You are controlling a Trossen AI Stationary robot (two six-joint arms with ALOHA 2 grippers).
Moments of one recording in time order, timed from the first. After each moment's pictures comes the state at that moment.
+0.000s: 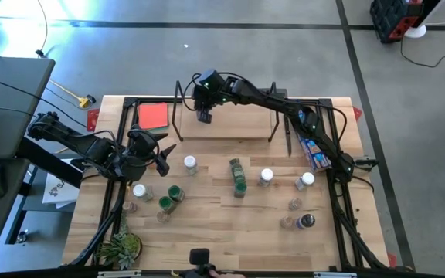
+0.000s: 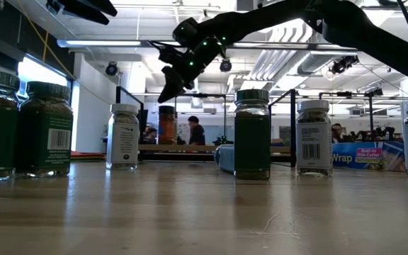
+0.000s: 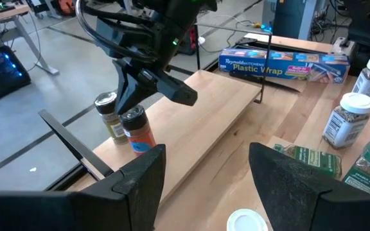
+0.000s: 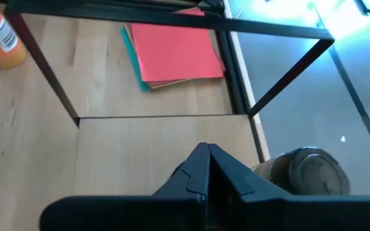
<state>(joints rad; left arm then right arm) -0.45 0.94 0.93 -0.74 -1.06 -0.58 -0.41 2.39 2.32 -0.64 -0.08 -0.38</state>
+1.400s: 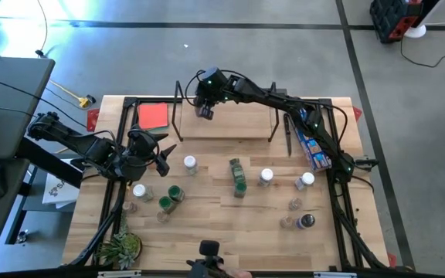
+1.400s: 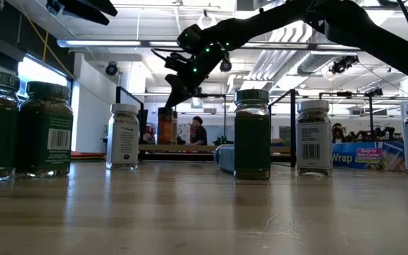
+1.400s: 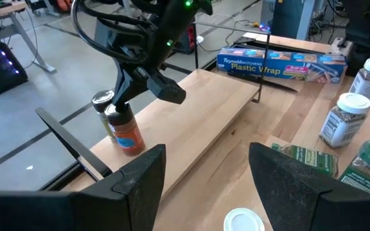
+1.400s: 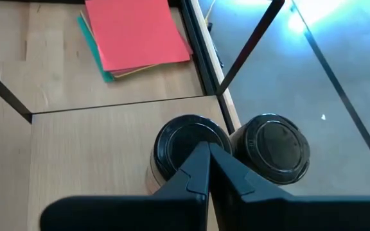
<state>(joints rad) -0.45 0.94 0.93 -0.74 -1.05 -0.59 -0.45 2.38 2.25 -0.61 0.00 -0.33</state>
